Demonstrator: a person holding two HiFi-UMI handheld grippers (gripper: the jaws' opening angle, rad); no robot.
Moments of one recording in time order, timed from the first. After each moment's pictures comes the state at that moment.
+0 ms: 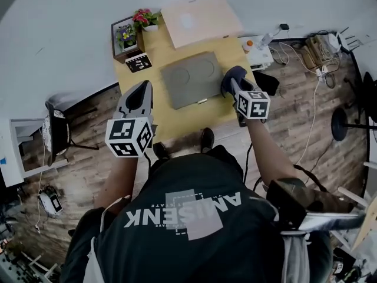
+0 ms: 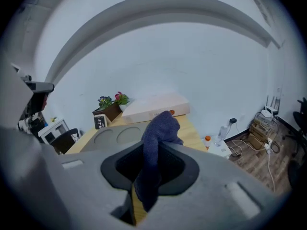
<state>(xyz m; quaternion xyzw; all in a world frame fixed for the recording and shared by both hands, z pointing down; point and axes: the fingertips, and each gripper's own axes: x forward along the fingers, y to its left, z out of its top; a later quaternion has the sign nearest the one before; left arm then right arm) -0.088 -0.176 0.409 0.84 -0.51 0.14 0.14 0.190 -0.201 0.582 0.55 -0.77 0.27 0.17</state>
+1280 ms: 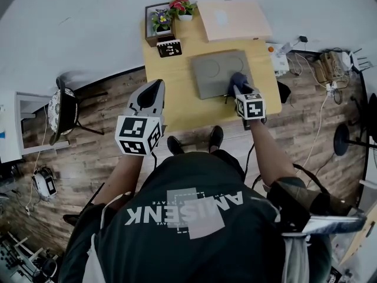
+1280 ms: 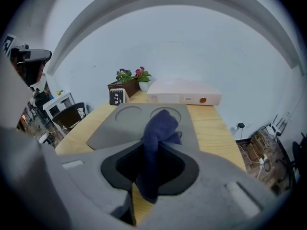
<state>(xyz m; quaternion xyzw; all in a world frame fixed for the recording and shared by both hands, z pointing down) -0.167 -0.125 0.407 0.83 -0.52 0.14 0.14 0.088 -0.167 0.620 0.50 -0.78 0.24 0.31</state>
